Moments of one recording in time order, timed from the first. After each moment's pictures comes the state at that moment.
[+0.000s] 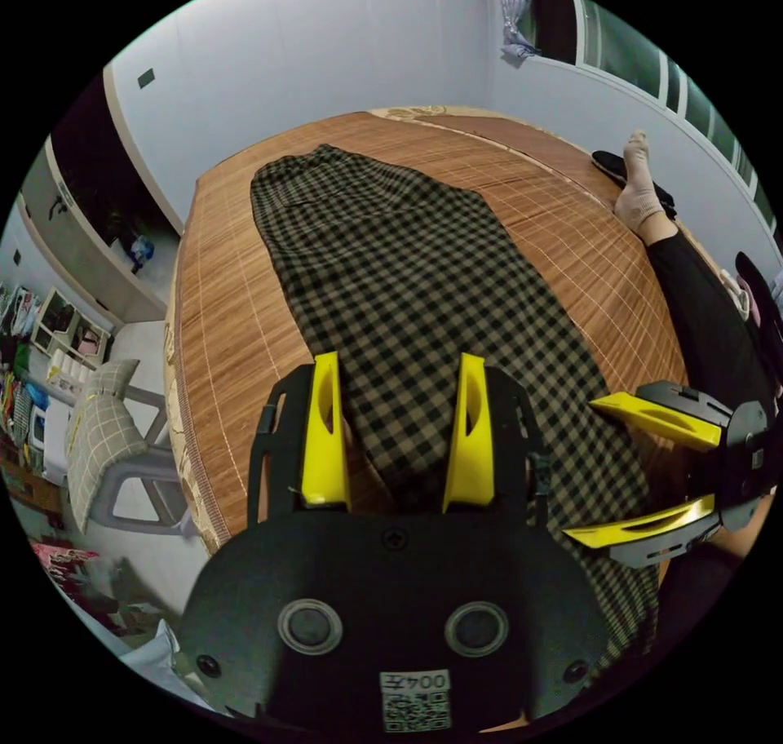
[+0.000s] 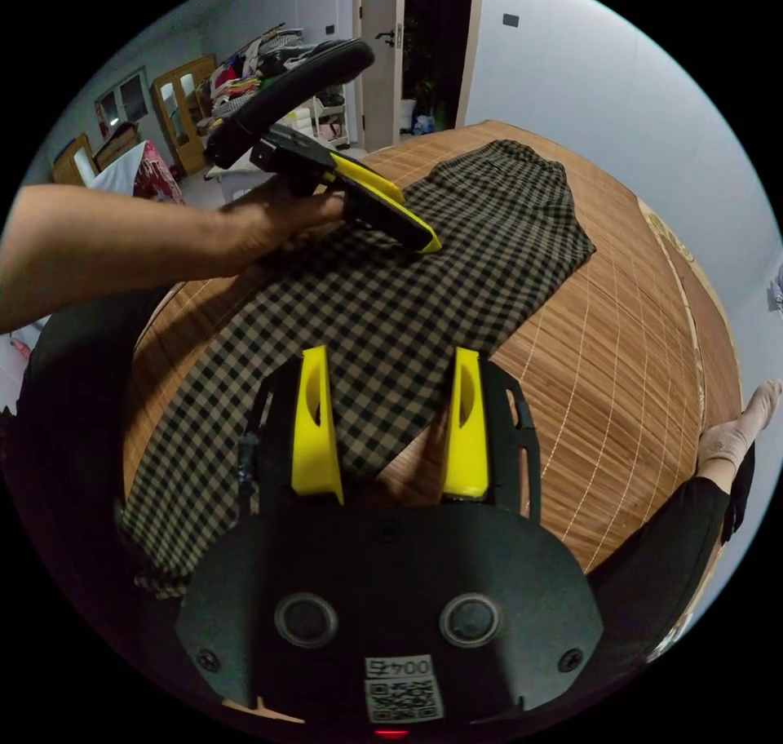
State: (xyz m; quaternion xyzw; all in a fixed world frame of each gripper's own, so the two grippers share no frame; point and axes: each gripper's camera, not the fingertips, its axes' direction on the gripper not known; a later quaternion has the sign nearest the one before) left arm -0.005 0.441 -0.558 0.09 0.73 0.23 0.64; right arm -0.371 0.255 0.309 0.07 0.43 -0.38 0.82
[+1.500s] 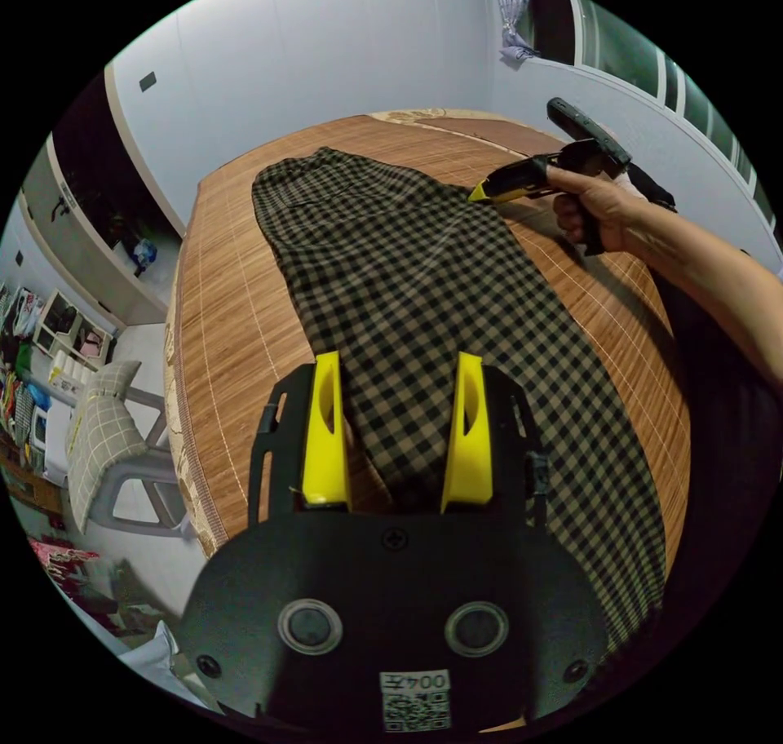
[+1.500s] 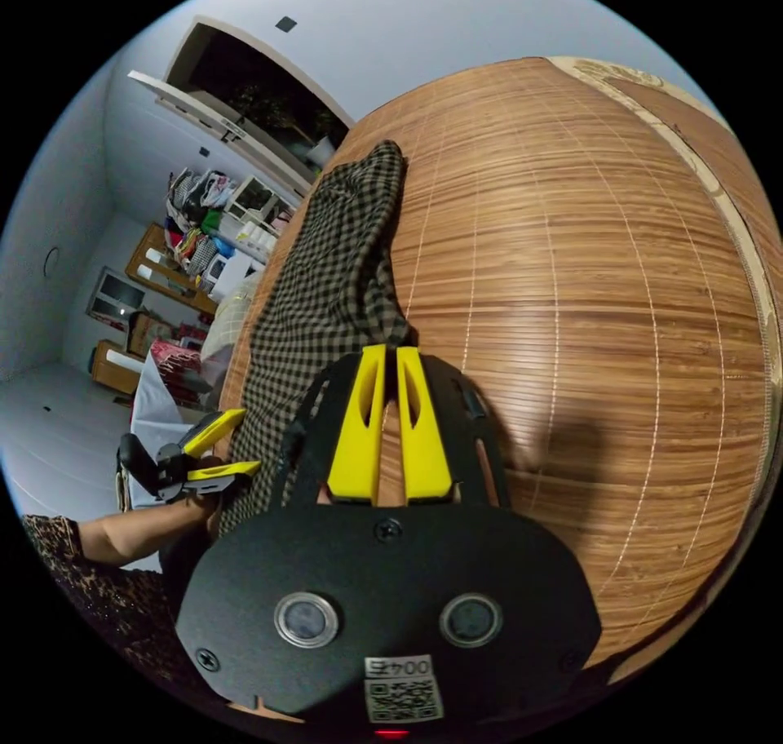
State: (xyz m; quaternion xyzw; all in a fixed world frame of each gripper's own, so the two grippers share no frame) left arm 0.012 0.453 -0.572 0.10 0.73 0.22 0.64; right arm -0.249 -0.246 0.011 0.11 0.22 -0.18 0.95
